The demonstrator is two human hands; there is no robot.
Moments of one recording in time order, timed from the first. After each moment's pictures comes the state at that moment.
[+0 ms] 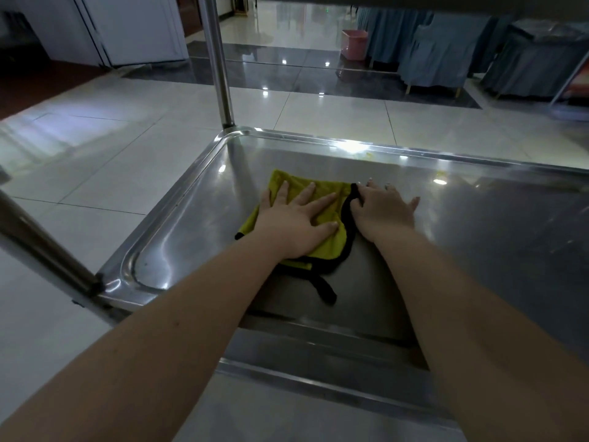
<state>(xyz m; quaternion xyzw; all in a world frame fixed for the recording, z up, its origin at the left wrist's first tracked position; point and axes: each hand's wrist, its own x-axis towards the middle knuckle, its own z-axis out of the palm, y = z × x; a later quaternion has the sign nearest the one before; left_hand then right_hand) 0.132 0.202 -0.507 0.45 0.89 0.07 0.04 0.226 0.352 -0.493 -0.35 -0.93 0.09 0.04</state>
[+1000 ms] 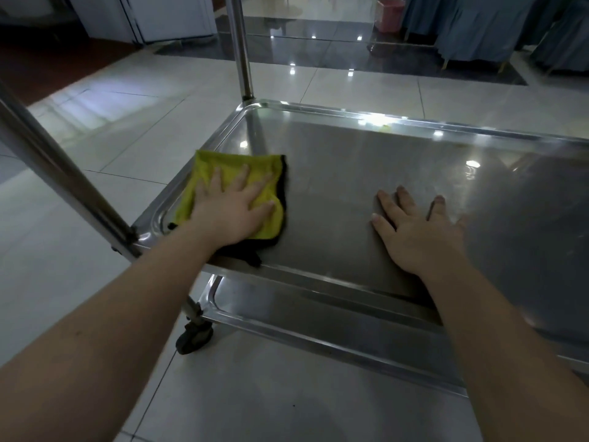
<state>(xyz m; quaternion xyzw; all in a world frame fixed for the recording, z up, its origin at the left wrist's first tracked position) 0.131 0.080 -0.501 0.31 0.95 0.02 0.02 0.325 0.315 -0.506 -0.34 -0.94 0.04 -0.05</state>
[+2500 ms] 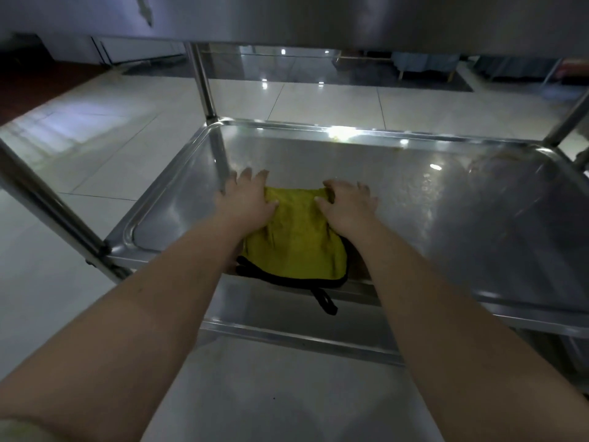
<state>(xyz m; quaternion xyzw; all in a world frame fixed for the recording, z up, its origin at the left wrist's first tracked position) 0.193 0.156 -0.463 0.30 0.94 0.13 0.04 0.311 0.313 -0.483 -0.30 -0.92 0.22 0.08</state>
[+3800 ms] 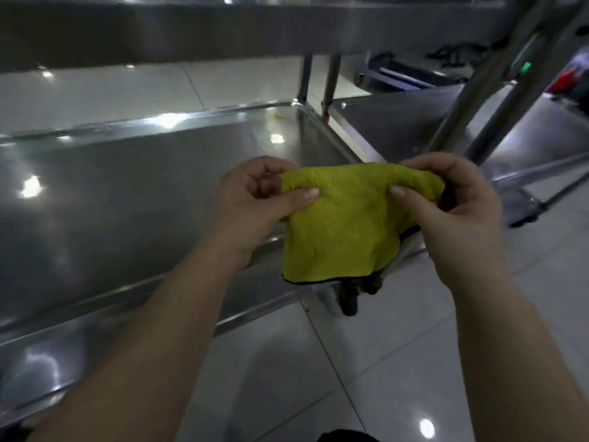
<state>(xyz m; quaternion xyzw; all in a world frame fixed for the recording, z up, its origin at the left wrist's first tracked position) 0.489 0.283 -0.388 0.43 0.48 0.66 0.39 0.708 0.338 -0.366 -0.35 -0.69 0.34 0.53</state>
